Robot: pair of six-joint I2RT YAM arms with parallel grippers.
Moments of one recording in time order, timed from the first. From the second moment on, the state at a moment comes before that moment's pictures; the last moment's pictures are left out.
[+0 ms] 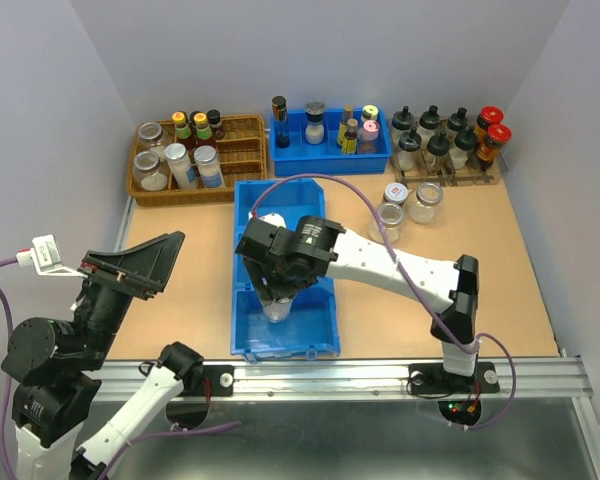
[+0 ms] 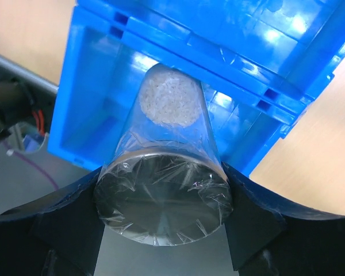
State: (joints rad) left arm -0.54 0.33 1.14 -0.56 -0.14 -0.88; right arm 1.23 1.89 2.01 -1.28 0.21 0.73
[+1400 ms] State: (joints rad) left arm -0.54 0.28 1.15 -0.64 -0.31 -0.95; right arm 1.34 2.06 2.14 -1.30 0.32 0.90
